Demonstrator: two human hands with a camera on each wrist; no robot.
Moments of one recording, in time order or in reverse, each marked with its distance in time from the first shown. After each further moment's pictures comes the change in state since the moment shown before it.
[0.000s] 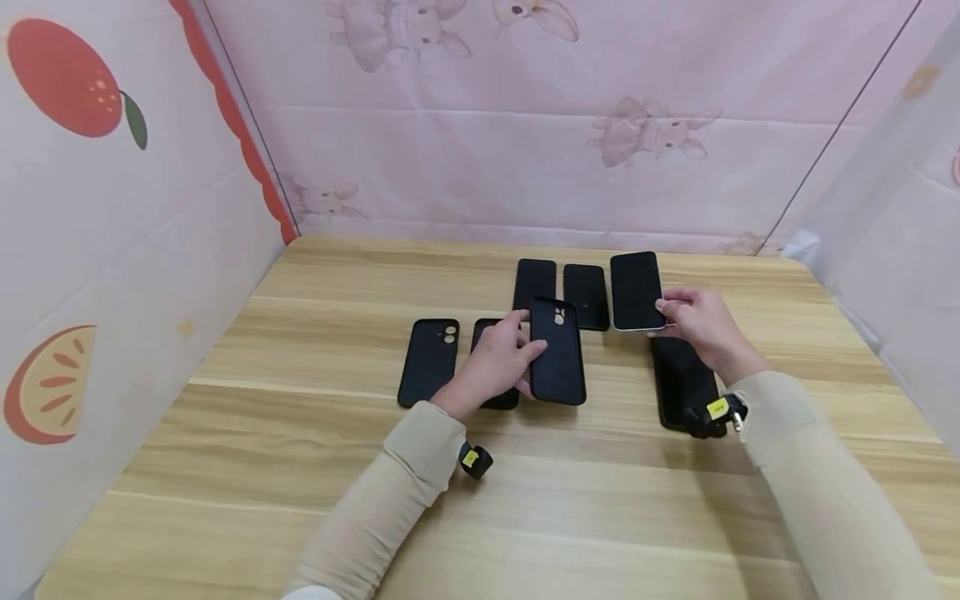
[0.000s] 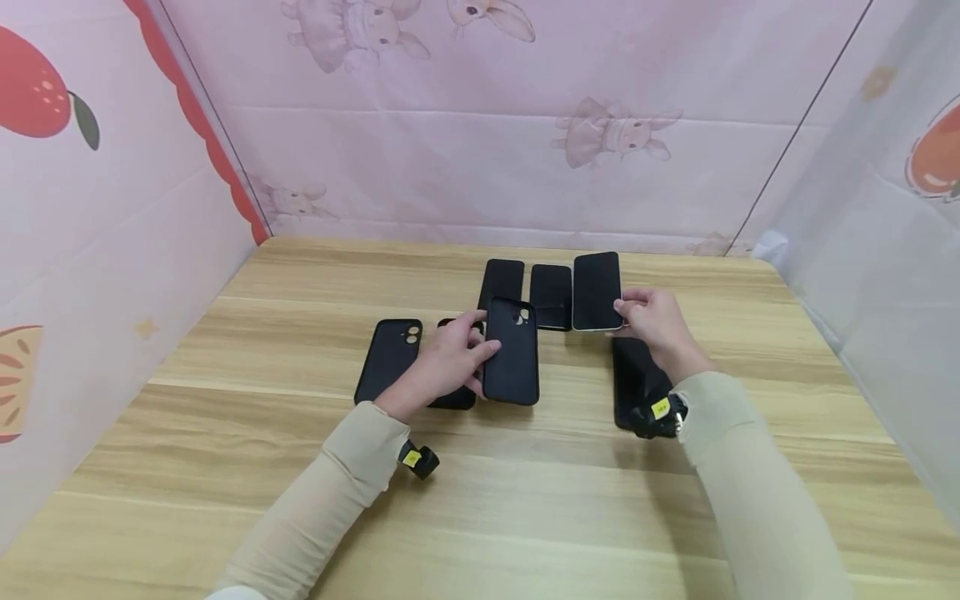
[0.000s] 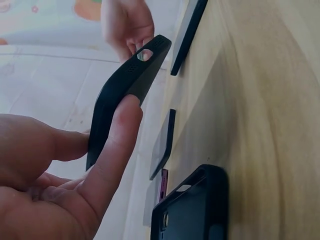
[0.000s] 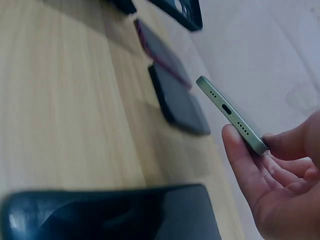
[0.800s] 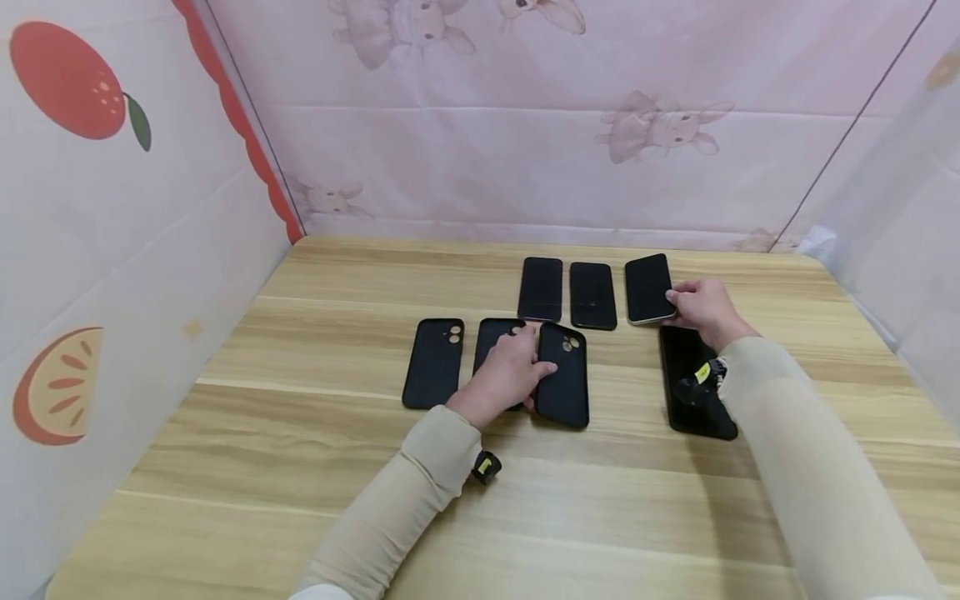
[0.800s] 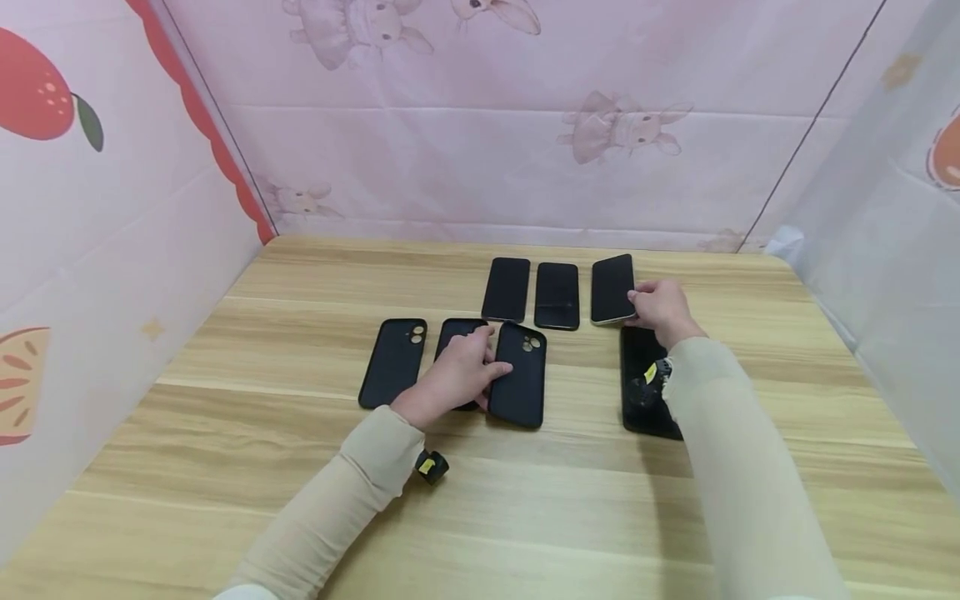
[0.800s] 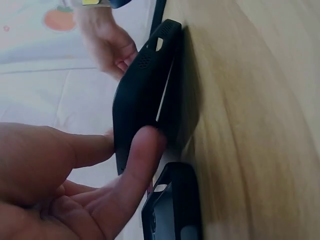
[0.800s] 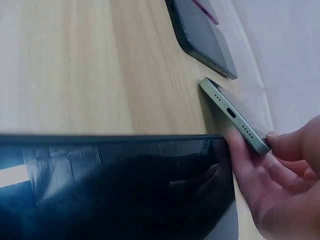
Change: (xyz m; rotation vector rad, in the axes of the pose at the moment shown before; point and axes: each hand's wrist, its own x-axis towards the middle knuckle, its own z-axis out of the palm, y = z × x) left_hand 0.005 -0.005 0.017 0.355 0.037 -0.011; right_hand 0.048 0.018 -0.012 -0.120 0.055 0.117
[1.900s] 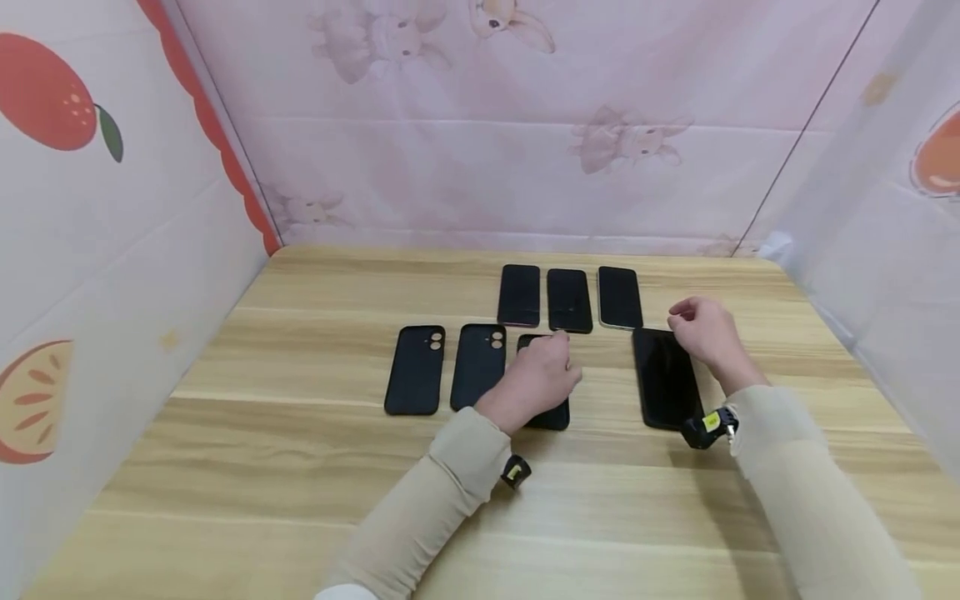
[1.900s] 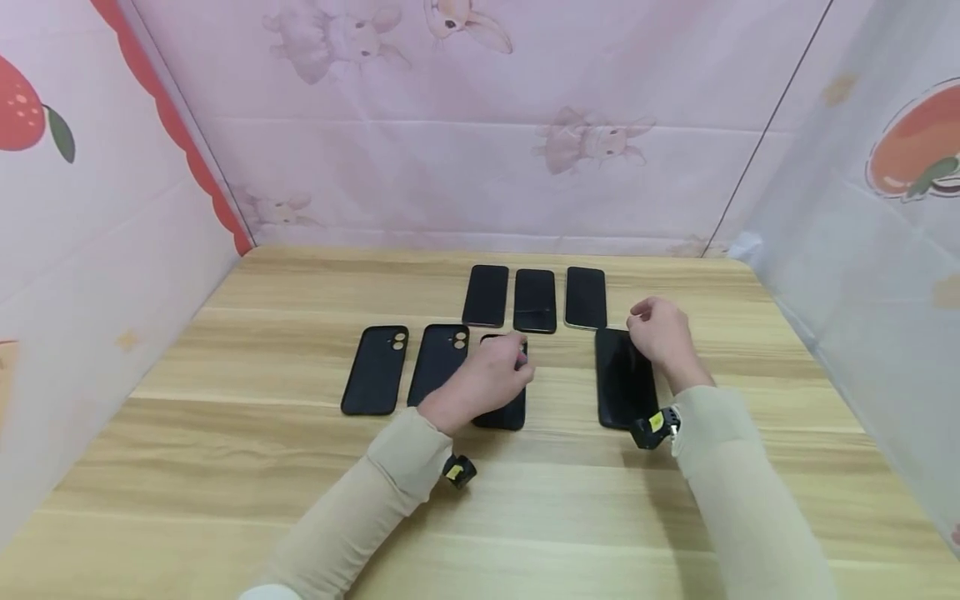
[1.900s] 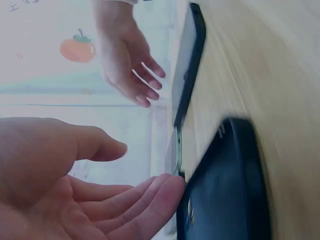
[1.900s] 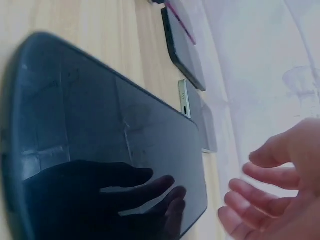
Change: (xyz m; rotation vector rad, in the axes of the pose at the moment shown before) left_hand 0.001 0.050 0.021 0.150 -0.017 0.178; right_hand -0.060 0.008 -0.017 -0.502 0.204 -0.165
